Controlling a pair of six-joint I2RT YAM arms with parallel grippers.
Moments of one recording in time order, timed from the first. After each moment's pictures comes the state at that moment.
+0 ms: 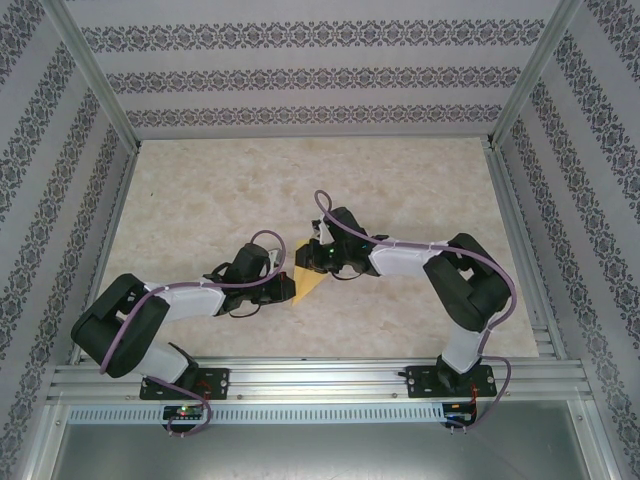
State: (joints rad) left arm -0.61 1.46 0.47 0.15 0.41 -0.79; right arm 0.71 1.80 0.94 0.08 -0.51 0.84
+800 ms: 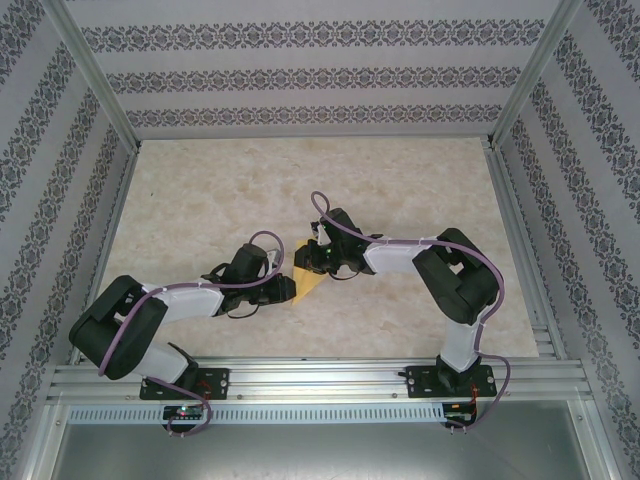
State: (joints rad) left arm -0.60 1.44 0.47 0.13 0.42 -0.77; right arm 0.71 1.86 0.97 0.08 -0.50 0.87
